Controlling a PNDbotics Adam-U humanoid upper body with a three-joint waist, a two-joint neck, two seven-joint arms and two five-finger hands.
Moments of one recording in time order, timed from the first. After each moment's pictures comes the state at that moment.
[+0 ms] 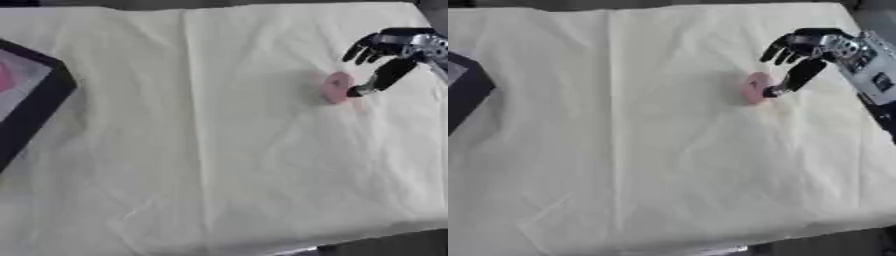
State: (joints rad) left arm -0.56 0.88 -0.22 -1.49 -0.04 0.33 0.17; right arm -0.56 -0.89 0.20 -1.34 0.29 0.14 0.58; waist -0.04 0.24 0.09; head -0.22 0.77
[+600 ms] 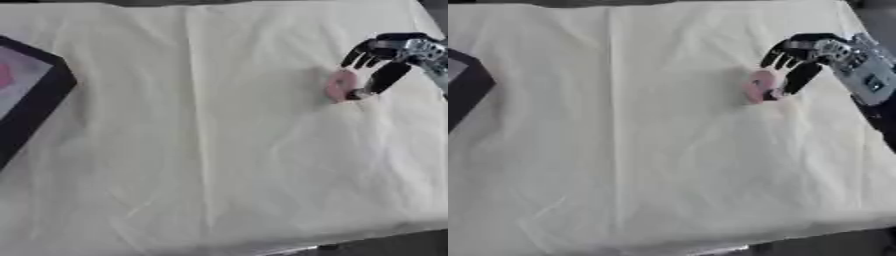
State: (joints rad) left arm -0.57 0.88 -0.22 -1.49 -0.04 0.33 0.17; right arm -0.58 -0.87 0.20 -1.27 0.35 0.13 0.59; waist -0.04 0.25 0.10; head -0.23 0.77
